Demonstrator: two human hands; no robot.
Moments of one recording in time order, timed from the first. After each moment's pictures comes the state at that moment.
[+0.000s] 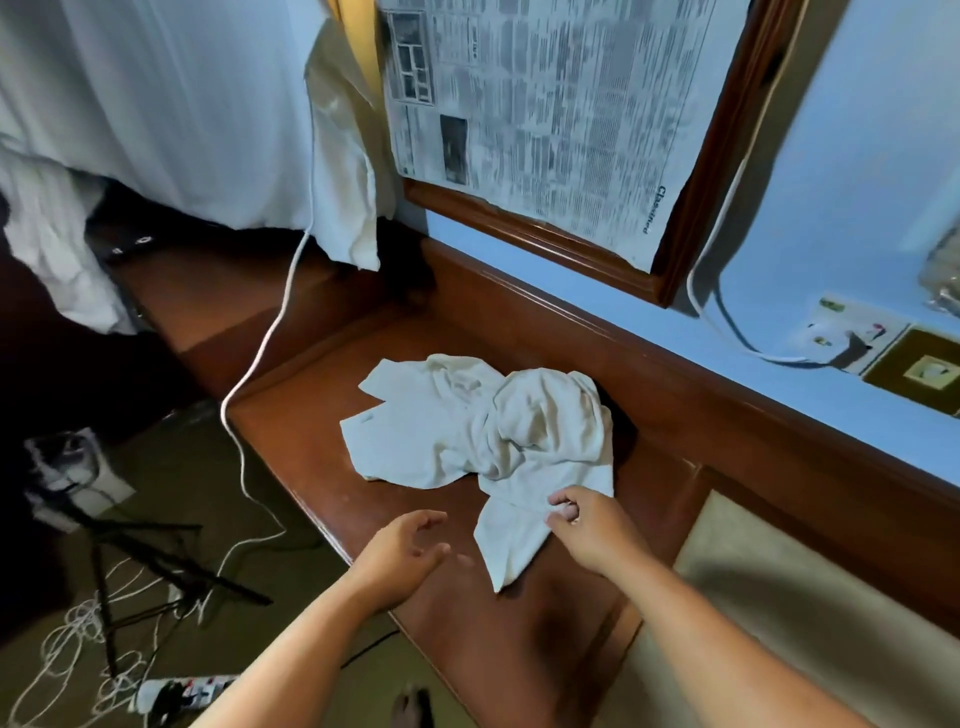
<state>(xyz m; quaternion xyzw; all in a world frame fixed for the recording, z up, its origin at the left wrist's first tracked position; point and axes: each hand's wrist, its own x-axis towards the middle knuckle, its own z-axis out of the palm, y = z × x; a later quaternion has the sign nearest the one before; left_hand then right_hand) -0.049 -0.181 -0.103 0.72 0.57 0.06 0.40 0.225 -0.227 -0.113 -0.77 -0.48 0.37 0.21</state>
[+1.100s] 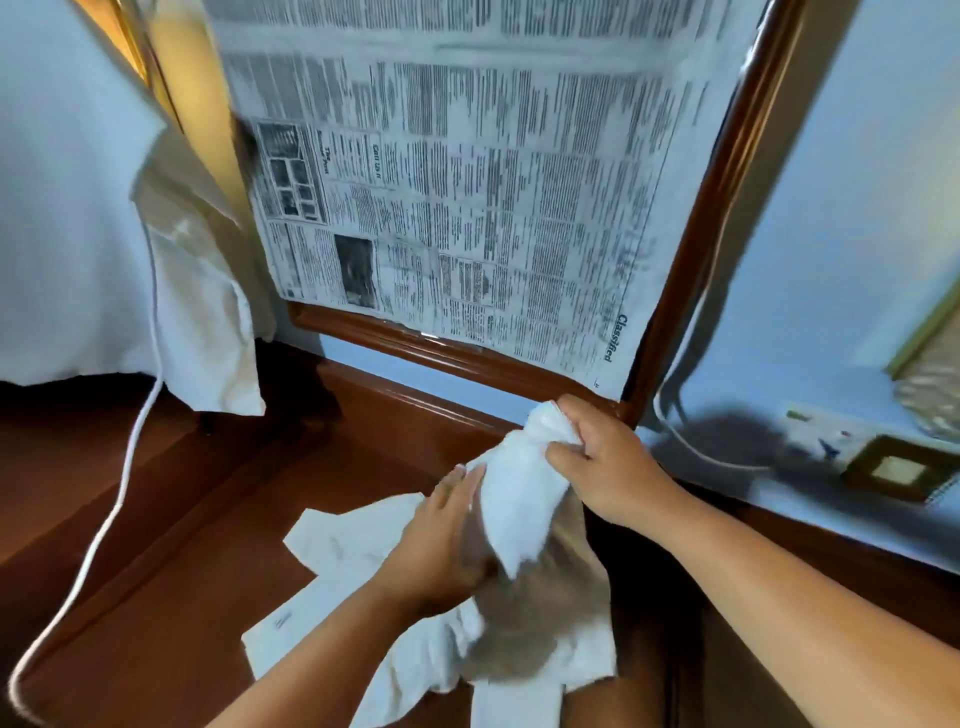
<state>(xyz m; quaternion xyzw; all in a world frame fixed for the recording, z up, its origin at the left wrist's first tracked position) 0.077 0.050 -0.031 0.90 0.33 0.08 0.29 0.257 -0.054 0.076 -0.73 -0.55 0.13 0.38</state>
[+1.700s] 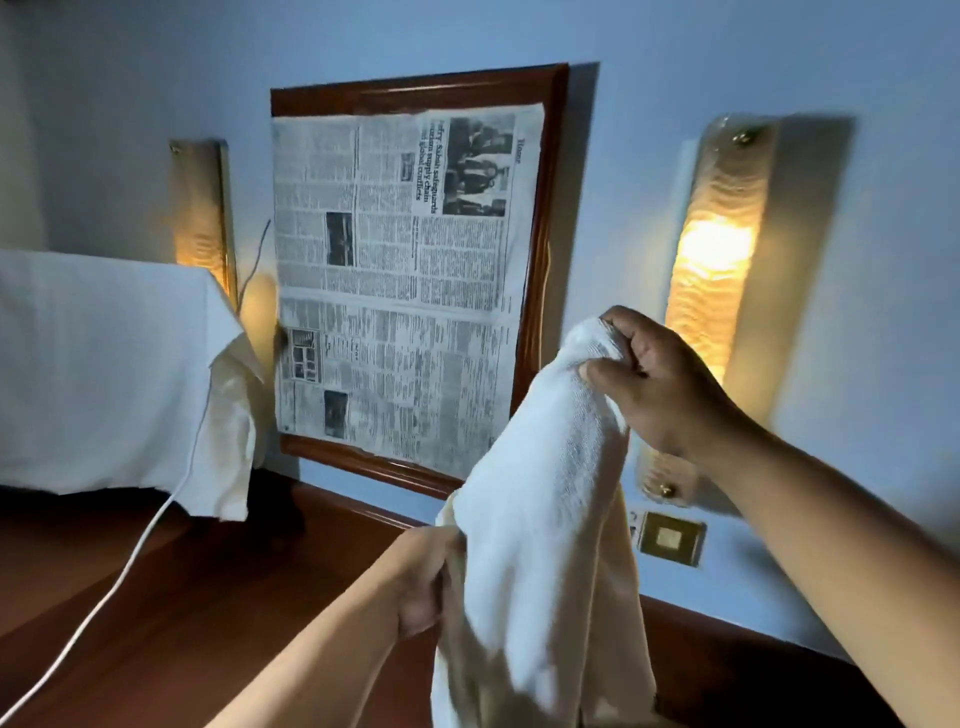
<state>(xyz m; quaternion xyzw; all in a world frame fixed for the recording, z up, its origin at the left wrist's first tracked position) 0.057 -0.170 0.163 0.48 0.33 0.20 0.79 0.216 -0.312 0.336 -0.60 -0.64 -0.11 0.47</state>
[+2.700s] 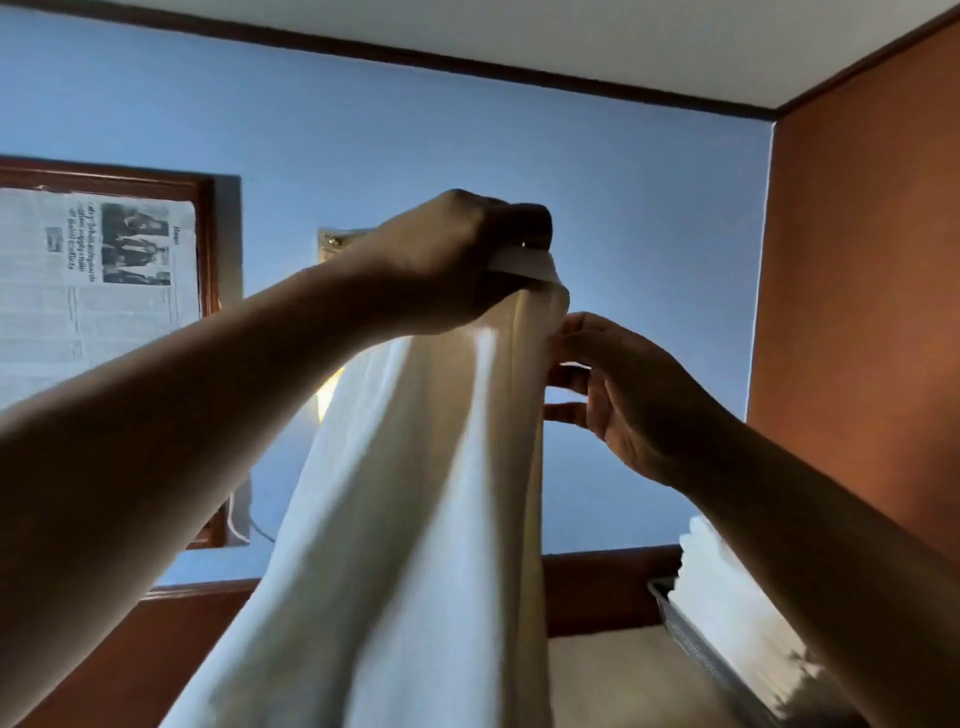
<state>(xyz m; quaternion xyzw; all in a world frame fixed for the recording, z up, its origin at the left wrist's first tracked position) 0.050 -0.601 0.485 0.82 -0.30 0.48 -0.06 0.122 -0.782 0.402 -0.60 -0.43 0.03 0.67</state>
